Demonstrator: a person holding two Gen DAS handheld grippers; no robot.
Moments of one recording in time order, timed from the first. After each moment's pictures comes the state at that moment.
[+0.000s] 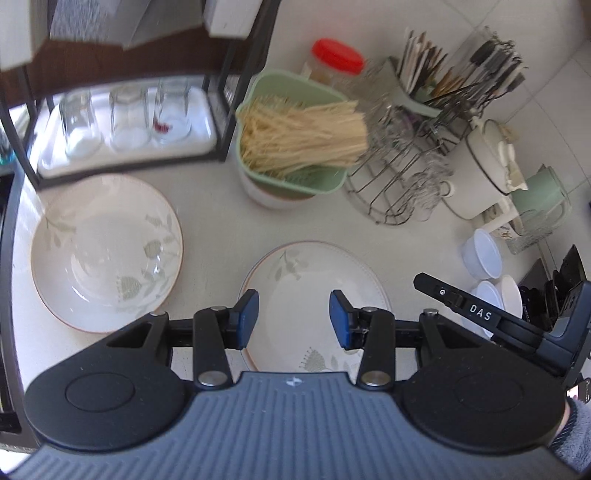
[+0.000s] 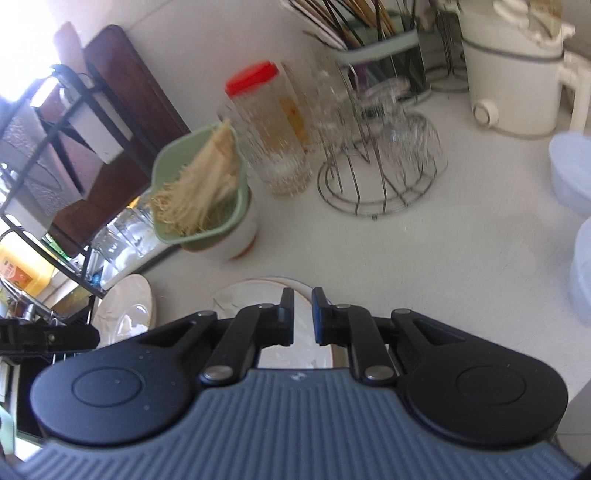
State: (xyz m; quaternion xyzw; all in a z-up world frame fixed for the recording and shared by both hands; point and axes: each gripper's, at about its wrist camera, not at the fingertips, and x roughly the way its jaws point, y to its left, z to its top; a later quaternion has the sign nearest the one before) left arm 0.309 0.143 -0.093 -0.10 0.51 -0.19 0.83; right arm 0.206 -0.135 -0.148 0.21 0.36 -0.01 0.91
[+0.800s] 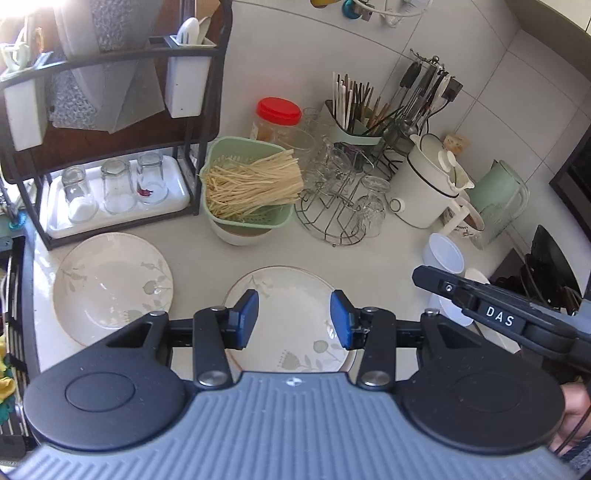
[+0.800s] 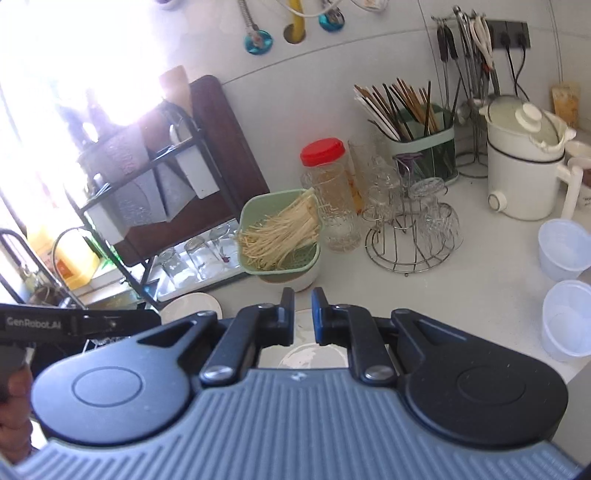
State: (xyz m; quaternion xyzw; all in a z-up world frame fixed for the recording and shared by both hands) left arm 0.236 0.148 -0.029 -0.06 0.42 -0.23 0.87; right arm 0.127 -0.091 -0.062 0.16 0.28 0.03 0.95
